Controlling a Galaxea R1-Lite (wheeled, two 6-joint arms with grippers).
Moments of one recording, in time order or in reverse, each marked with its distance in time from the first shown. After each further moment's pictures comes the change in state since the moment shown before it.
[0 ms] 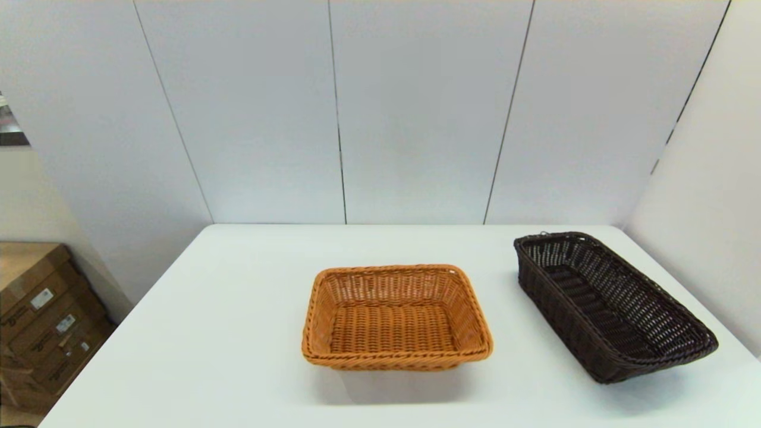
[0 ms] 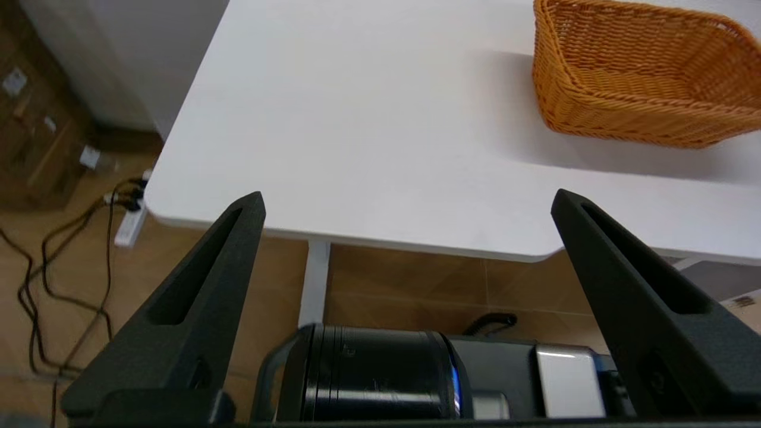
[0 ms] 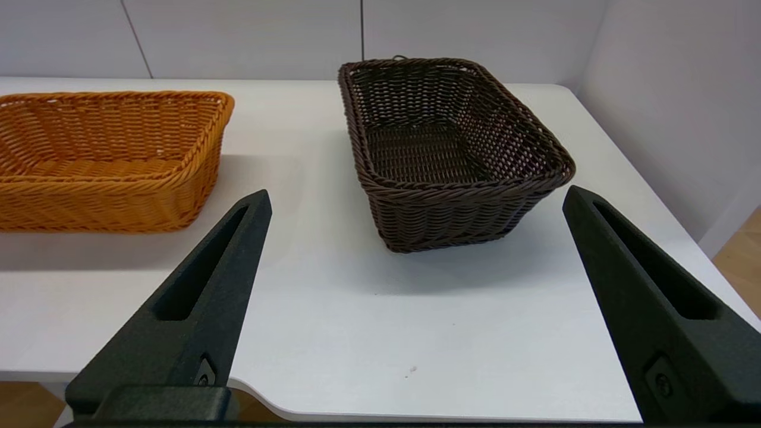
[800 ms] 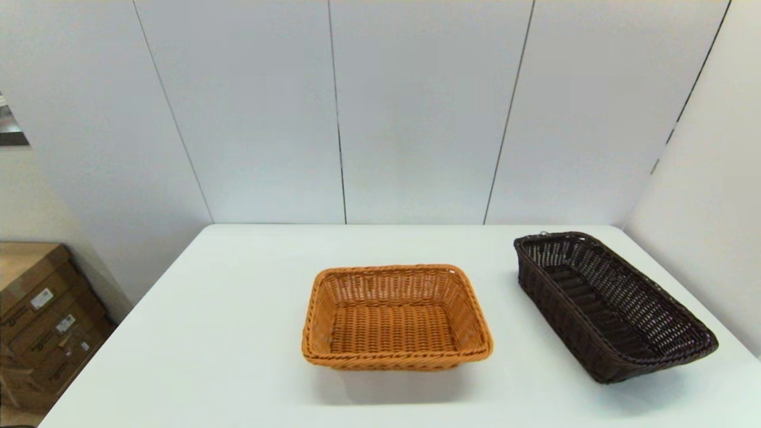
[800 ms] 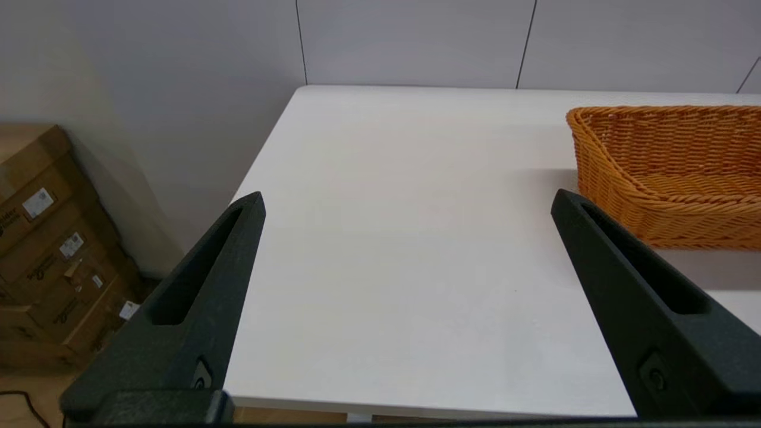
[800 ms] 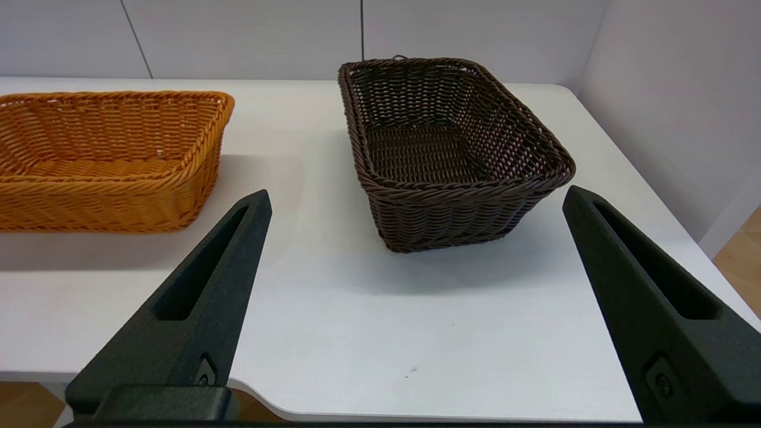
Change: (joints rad) left arm -0.003 -0.075 0.589 -0.833 0.057 0.117; right arm 0.000 0.000 0.000 -0.001 0.000 0.000
